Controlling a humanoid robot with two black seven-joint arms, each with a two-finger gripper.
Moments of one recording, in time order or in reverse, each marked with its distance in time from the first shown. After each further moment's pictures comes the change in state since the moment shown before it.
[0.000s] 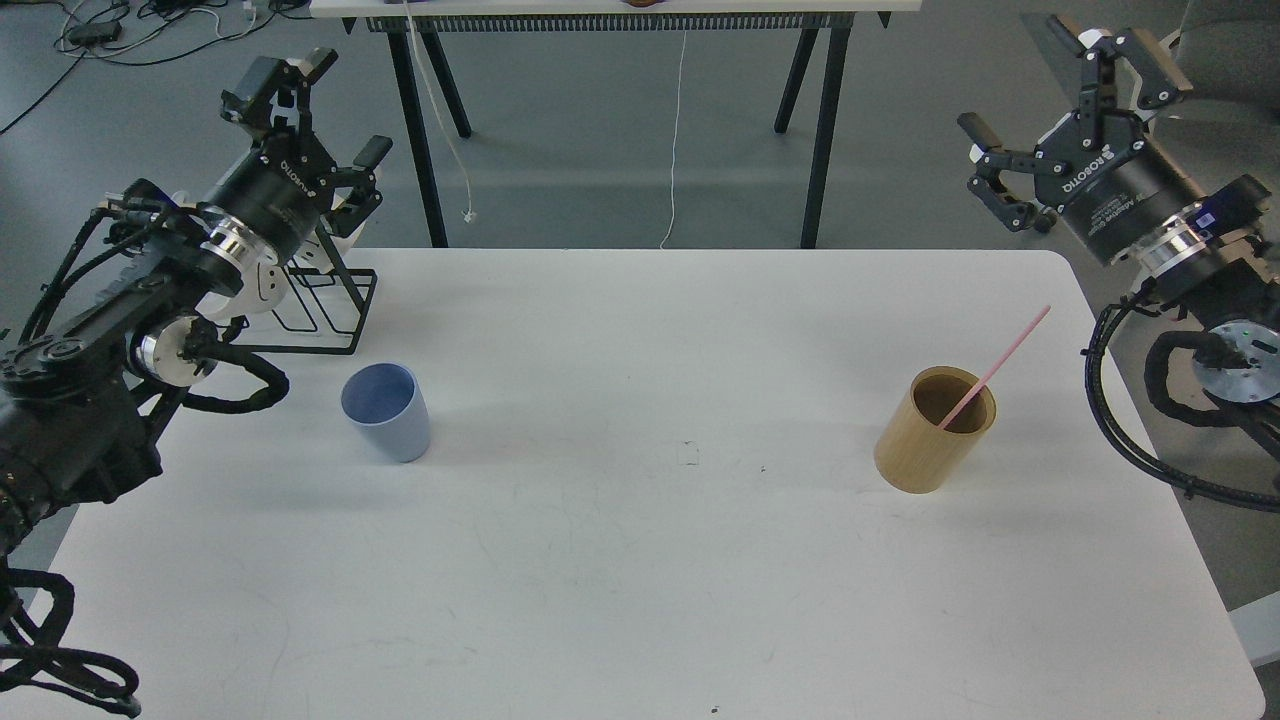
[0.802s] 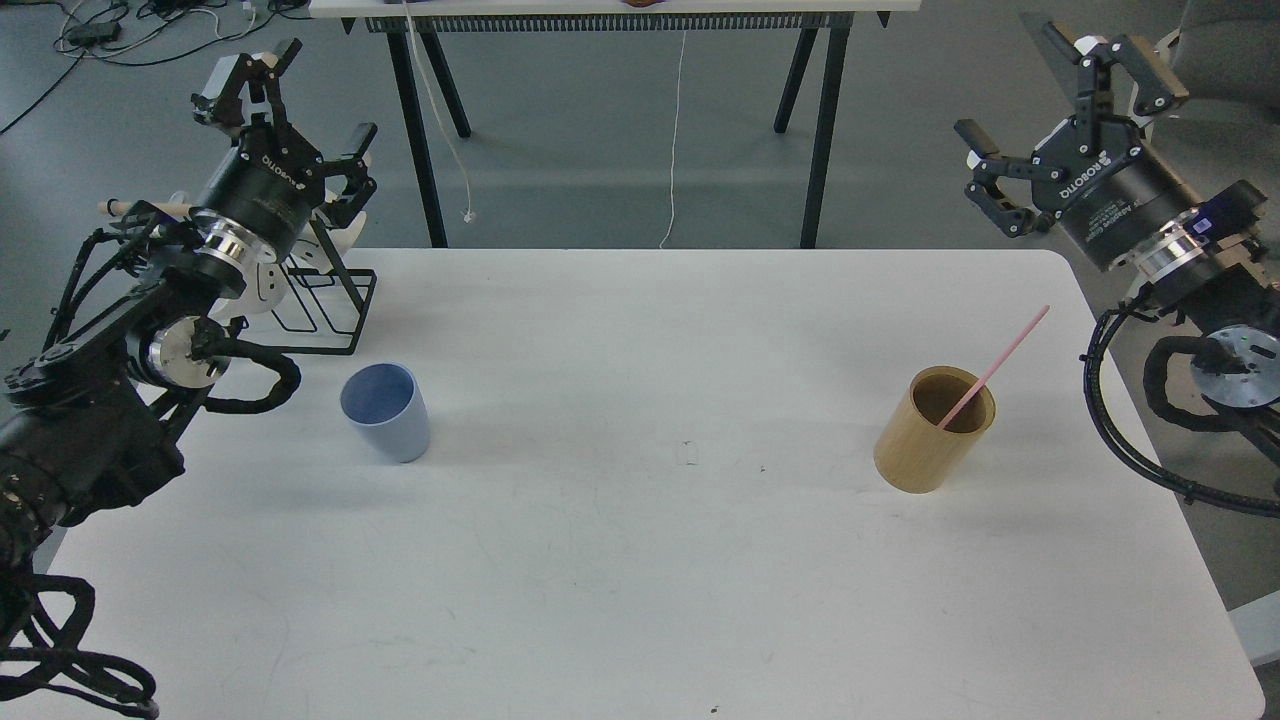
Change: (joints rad) left arm 0.010 -0.024 -0.039 0.001 -0.172 0.000 0.000; right arm -0.009 -0.003 -0.003 0.012 0.000 0.000 0.000
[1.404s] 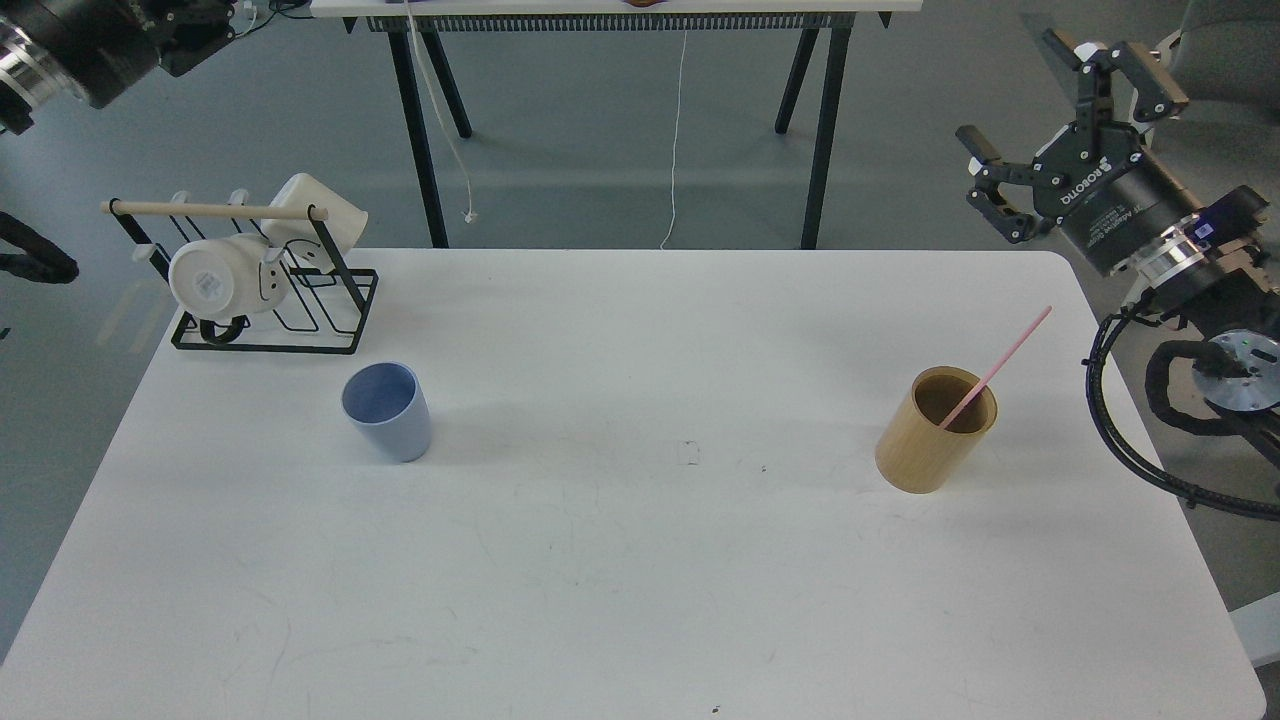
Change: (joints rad) left arm -0.233 0.410 0.058 -0.305 0.730 -0.001 0.000; right arm -0.006 -0.001 -0.004 -0.007 -0.005 0.000 0.000
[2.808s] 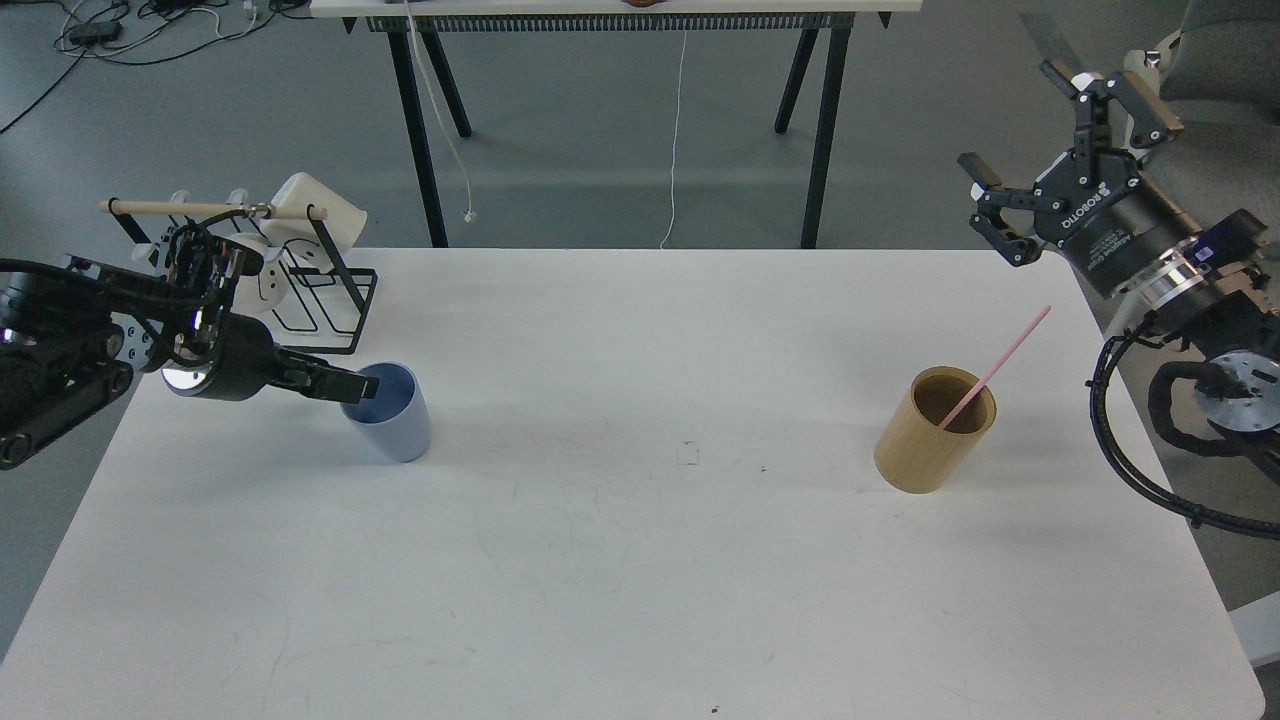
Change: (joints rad) left arm 0.060 -0.120 0.514 0.087 0.831 0.001 0.000; right arm -0.035 -0.007 -0.006 0.000 -0.003 0.000 0.000
